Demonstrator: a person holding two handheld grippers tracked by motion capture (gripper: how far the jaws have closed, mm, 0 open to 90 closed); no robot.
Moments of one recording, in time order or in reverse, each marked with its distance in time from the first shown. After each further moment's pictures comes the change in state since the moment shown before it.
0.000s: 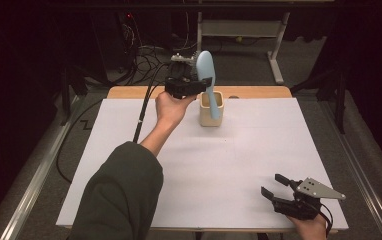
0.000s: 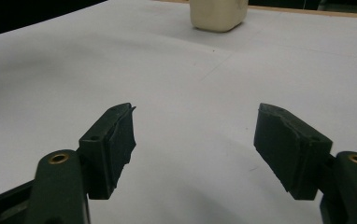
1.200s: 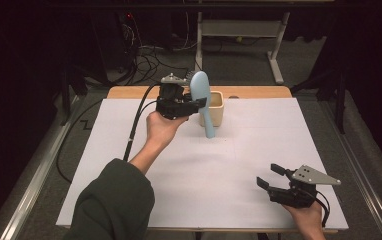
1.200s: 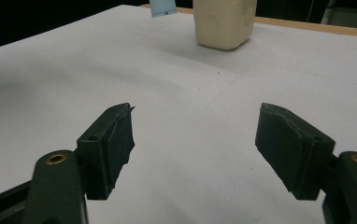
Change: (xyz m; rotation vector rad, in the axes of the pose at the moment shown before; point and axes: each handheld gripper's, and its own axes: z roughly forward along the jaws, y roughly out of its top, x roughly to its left) left arm -0.007 -0.042 -0.026 0.039 -0.057 0.030; right arm 0.000 0.031 0.013 0.011 0.018 -0.009
